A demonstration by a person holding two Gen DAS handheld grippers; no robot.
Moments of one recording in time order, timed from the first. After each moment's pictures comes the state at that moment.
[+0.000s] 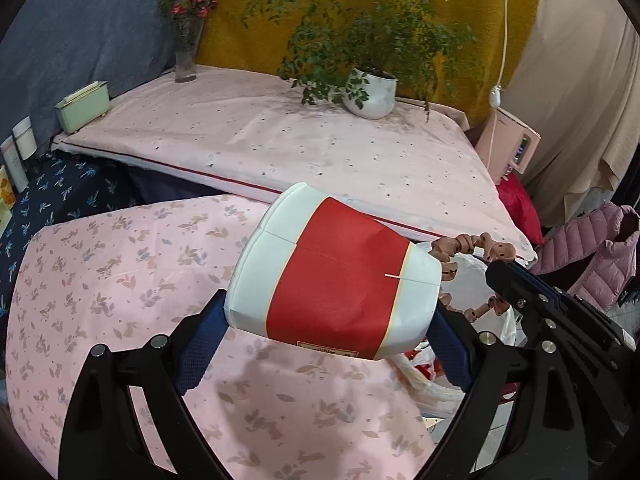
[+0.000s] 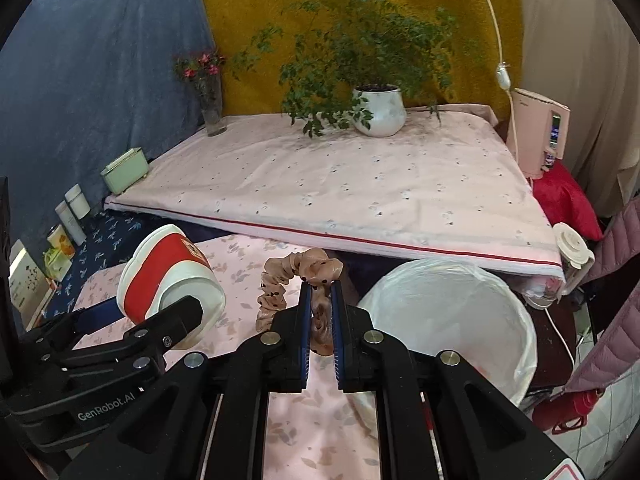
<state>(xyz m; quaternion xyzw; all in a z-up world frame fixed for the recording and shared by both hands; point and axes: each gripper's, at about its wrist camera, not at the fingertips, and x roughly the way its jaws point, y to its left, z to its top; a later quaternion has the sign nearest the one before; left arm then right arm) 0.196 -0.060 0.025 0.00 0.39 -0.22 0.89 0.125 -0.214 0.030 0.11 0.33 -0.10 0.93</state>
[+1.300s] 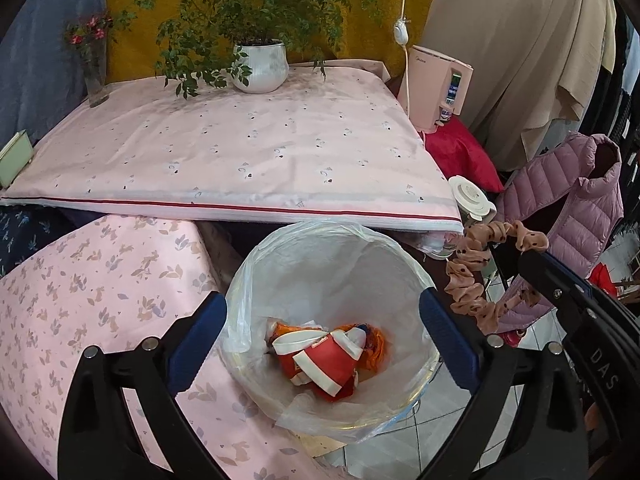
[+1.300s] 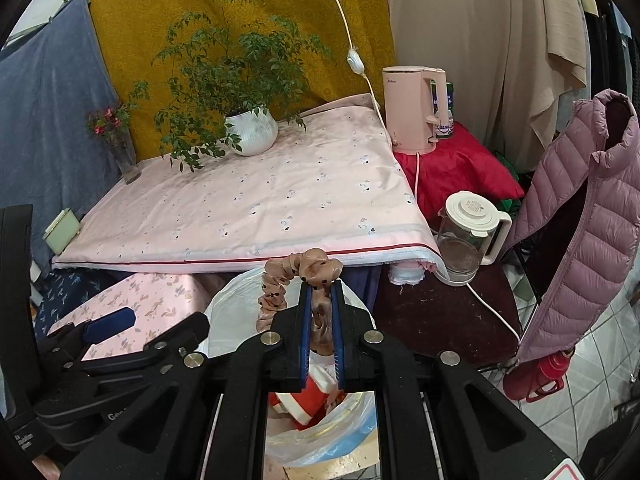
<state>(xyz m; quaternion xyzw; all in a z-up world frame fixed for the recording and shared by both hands) 0.164 -0.233 0.004 0.08 0.41 -0.29 0.86 0.050 -0.374 0.016 0.17 0.31 -0.21 0.91</state>
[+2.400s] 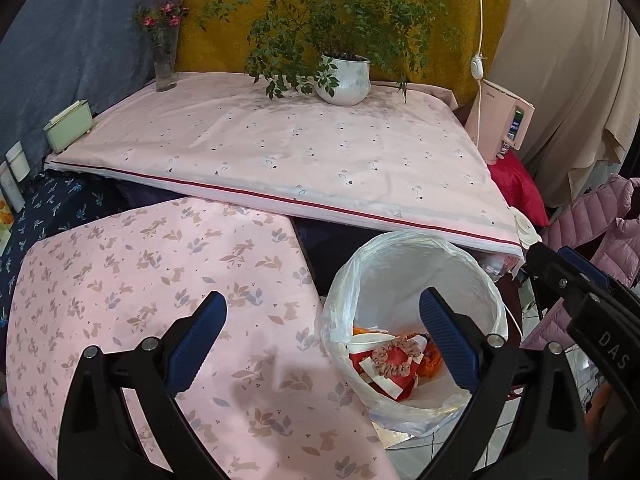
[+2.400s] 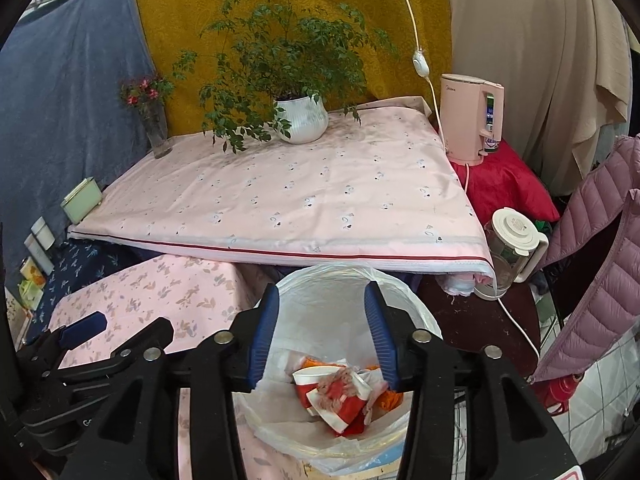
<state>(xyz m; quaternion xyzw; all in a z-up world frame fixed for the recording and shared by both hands) 0.182 -0.141 0.009 0.04 0.39 -0.21 0.90 0.098 -0.310 0.023 0.13 0.33 -0.16 0.92</state>
